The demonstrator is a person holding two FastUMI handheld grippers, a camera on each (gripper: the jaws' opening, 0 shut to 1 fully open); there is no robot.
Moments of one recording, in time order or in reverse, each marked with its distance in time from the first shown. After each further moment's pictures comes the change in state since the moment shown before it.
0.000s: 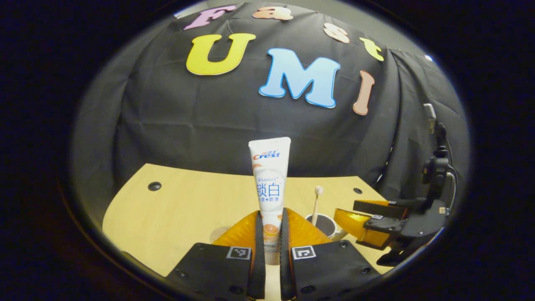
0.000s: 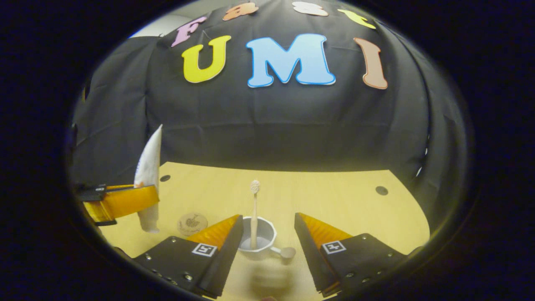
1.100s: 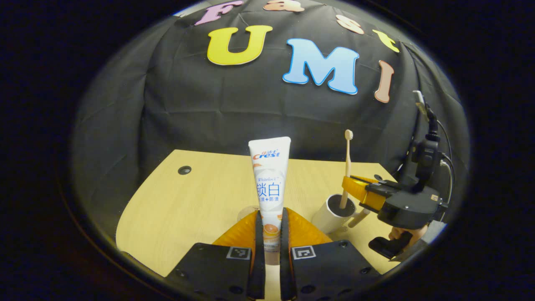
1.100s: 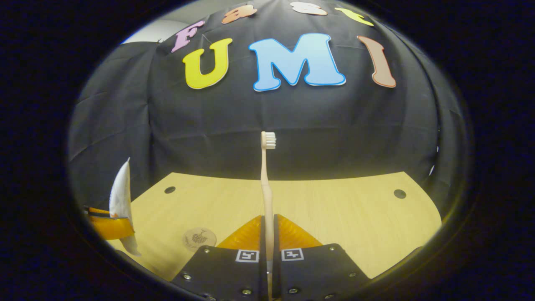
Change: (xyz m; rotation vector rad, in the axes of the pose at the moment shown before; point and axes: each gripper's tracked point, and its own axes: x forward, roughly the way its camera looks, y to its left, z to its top) left arm -0.056 0.042 -0.029 -0.005 0.153 0.204; right arm 0.062 0.030 -0.012 0.047 0.000 0.063
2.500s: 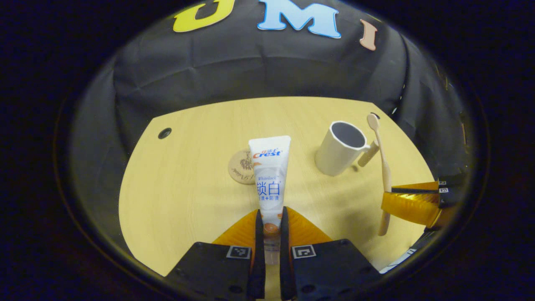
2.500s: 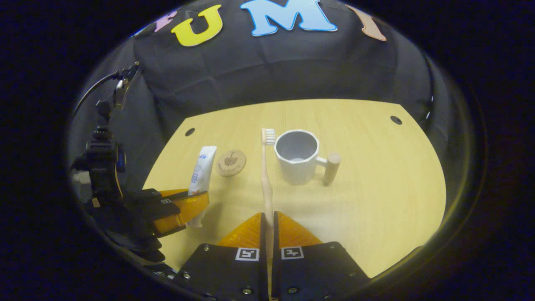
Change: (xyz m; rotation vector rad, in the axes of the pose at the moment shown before) left arm 0.011 0.010 -0.095 0.145 0.362 -0.058; right arm -0.137 0.058 -0.078 0.126 0.435 0.046
